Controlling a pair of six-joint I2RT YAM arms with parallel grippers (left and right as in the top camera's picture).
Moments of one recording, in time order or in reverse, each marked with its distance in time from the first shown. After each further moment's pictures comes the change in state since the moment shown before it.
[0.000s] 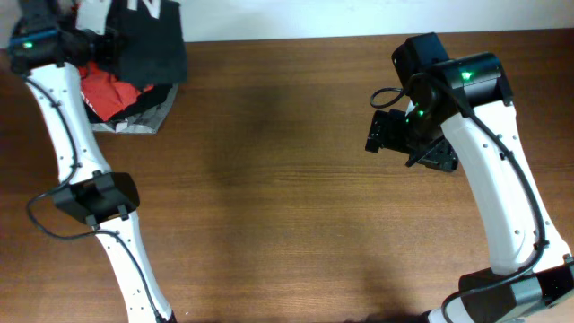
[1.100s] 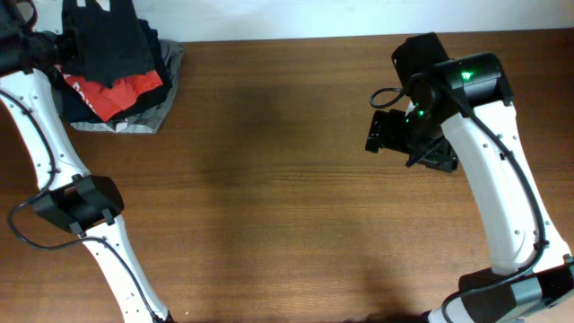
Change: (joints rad) left arm 0.103 -0.023 -0.072 0.122 -0.114 -0.108; right arm 0.000 0.000 0.000 0.000 0.000 0.000
